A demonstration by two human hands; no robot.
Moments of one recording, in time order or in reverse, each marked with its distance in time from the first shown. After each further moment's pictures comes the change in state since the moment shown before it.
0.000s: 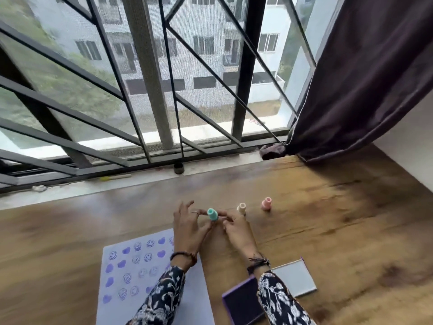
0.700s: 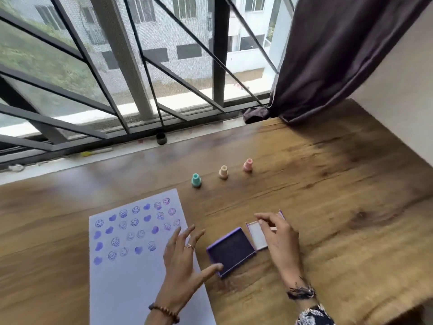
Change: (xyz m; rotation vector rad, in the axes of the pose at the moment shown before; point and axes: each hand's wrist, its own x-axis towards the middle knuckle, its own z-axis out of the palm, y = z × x) left_hand -0.150 -0.003 -0.016 -0.065 -0.248 0.120; right_hand -0.127 0.052 -0.076 -0.126 0.357 0.045
